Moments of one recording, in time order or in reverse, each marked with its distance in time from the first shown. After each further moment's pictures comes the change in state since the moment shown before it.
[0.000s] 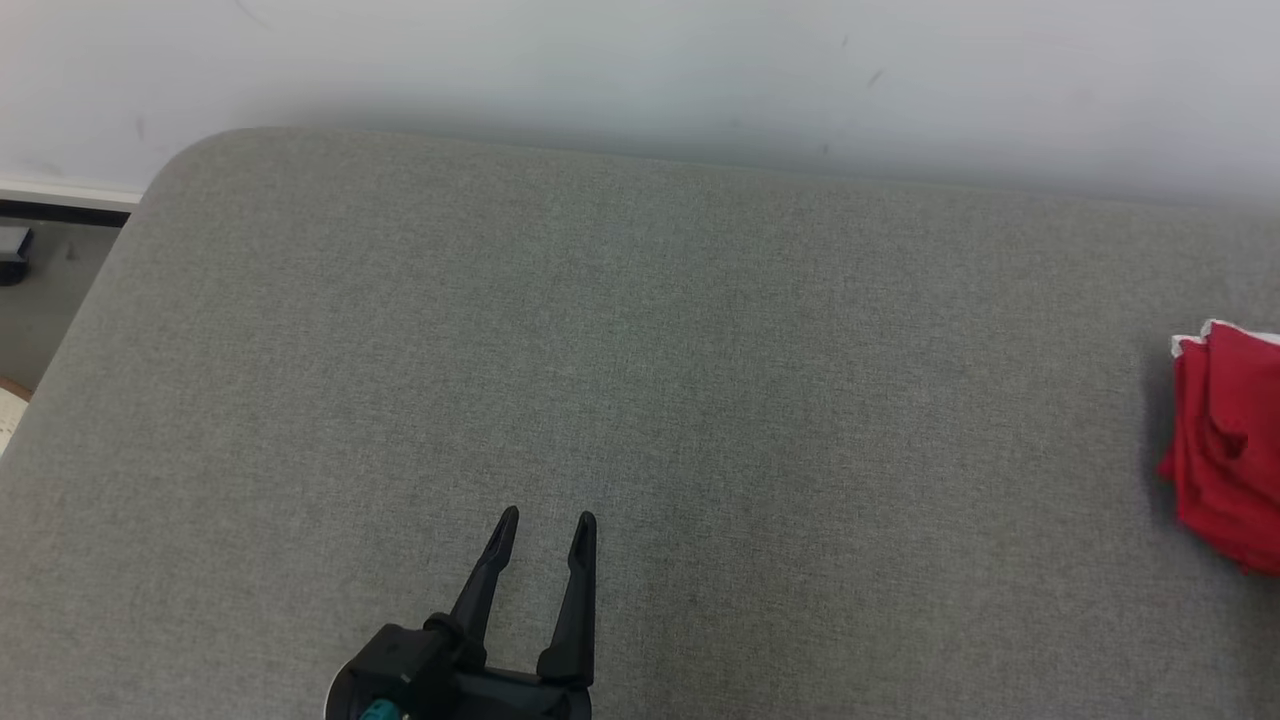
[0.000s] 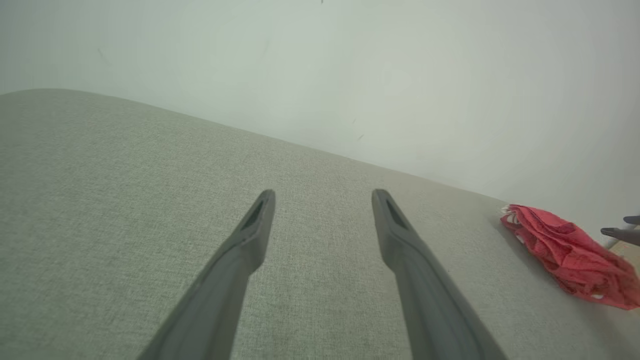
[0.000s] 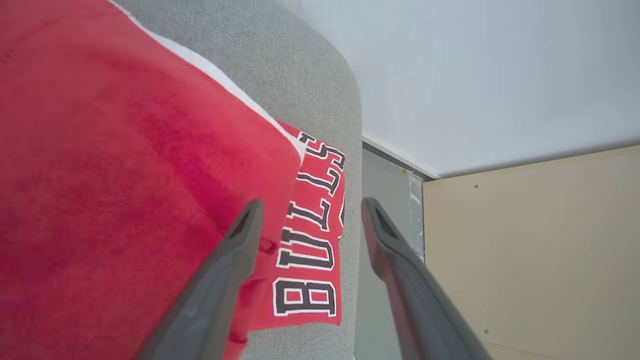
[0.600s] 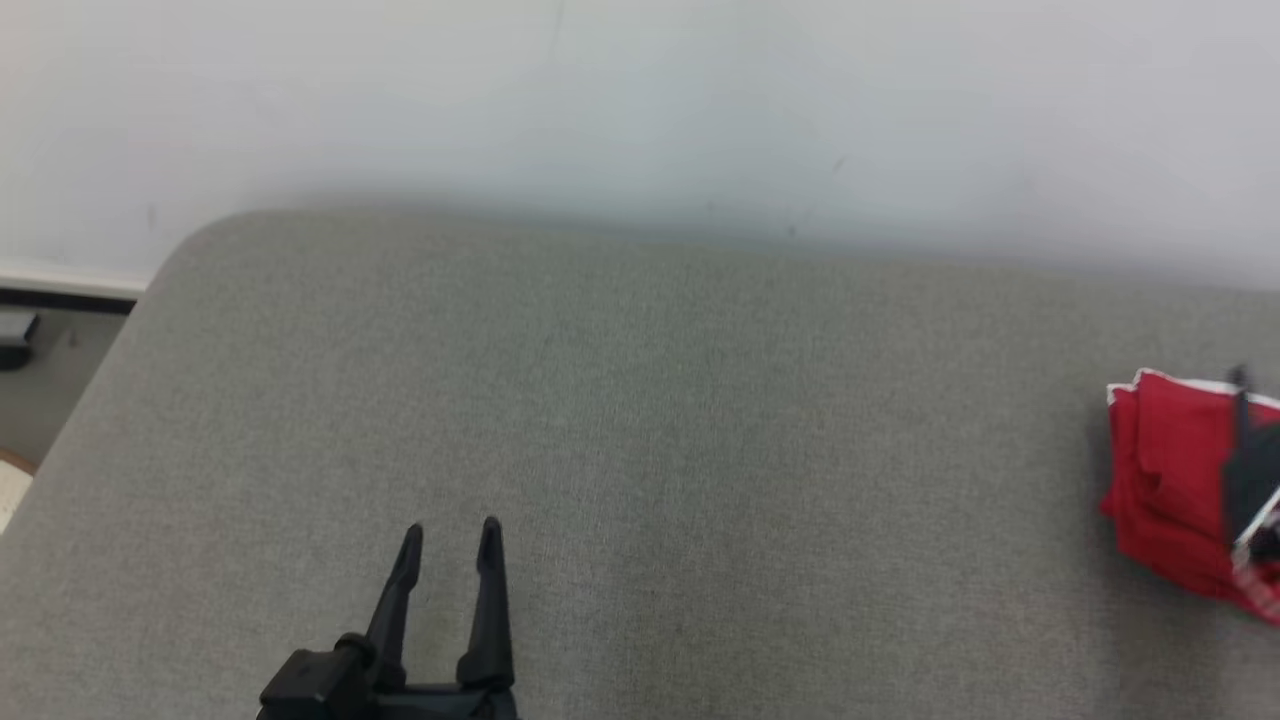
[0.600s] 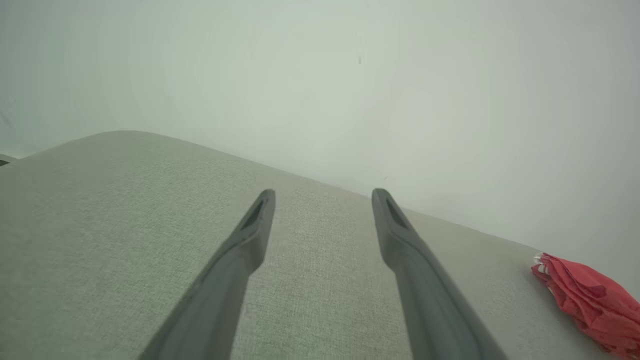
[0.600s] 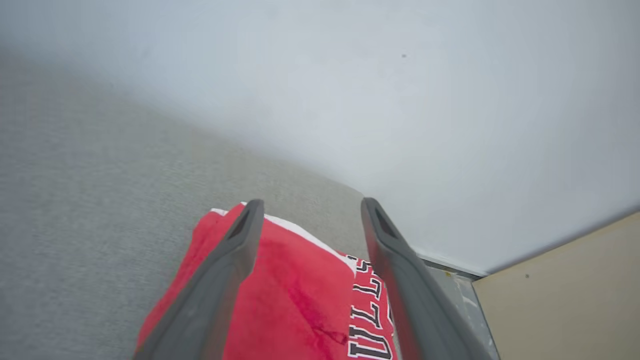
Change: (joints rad) left arm 0.055 0.007 0.113 -0.037 -0.003 0.045 -0.004; right arm 0.104 0.212 -0.126 -0.270 -0.004 0.000 -0.183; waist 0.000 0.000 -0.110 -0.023
